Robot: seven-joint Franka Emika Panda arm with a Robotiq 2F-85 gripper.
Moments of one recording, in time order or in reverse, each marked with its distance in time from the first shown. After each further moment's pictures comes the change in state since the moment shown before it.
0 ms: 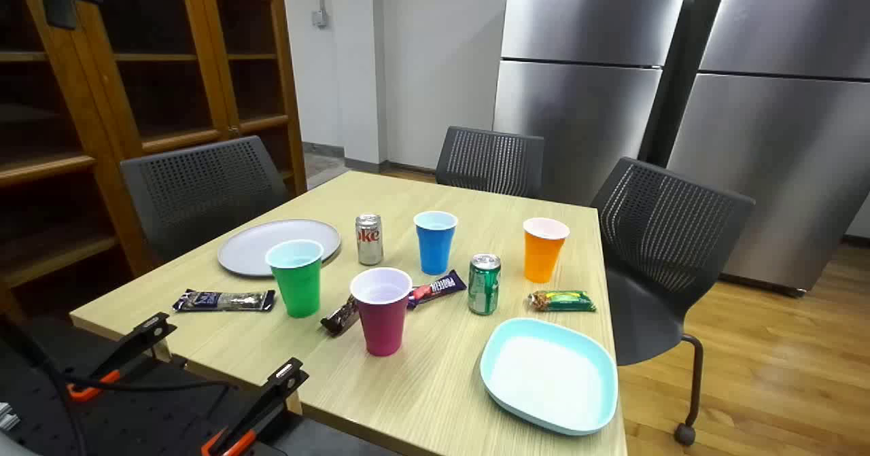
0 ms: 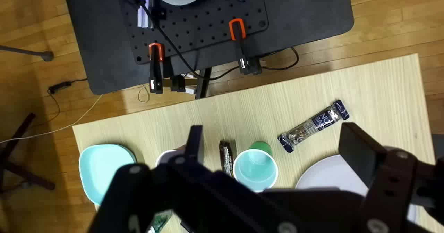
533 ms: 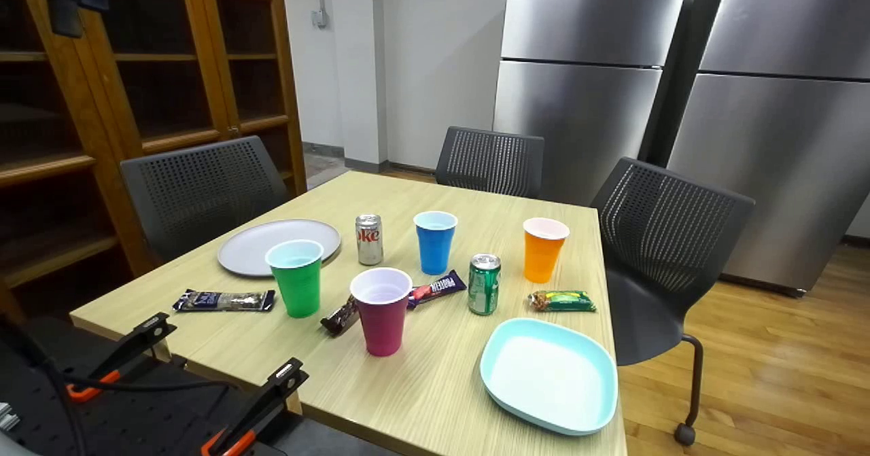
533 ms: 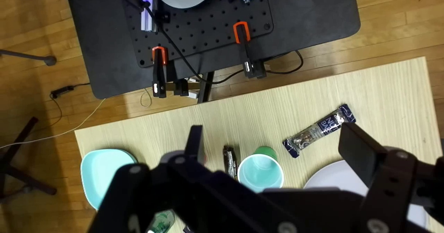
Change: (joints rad) arm 0.010 0.006 -0.024 -0.022 -0.011 0.004 -0.005
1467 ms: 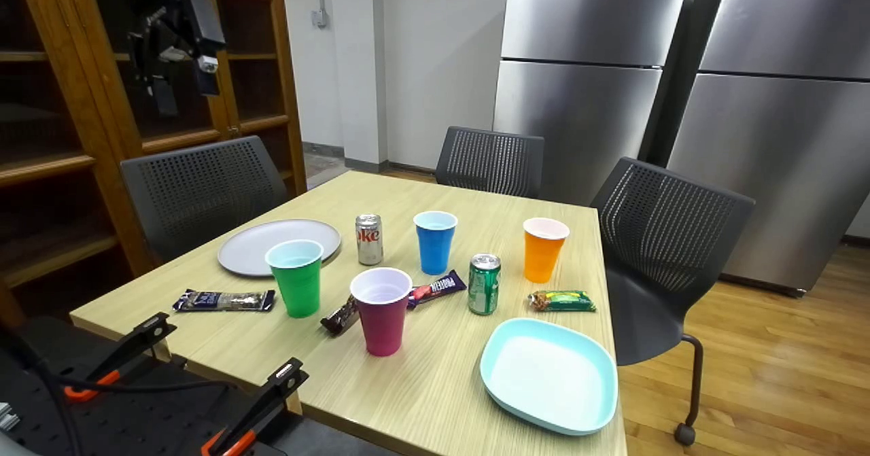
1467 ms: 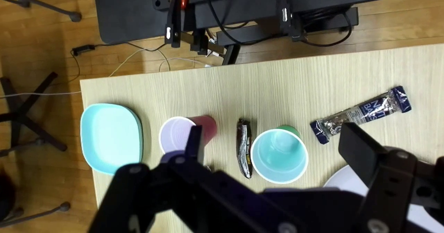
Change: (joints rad) arm 0.000 0.240 -0.039 -0.043 -0.215 0.245 -0.058
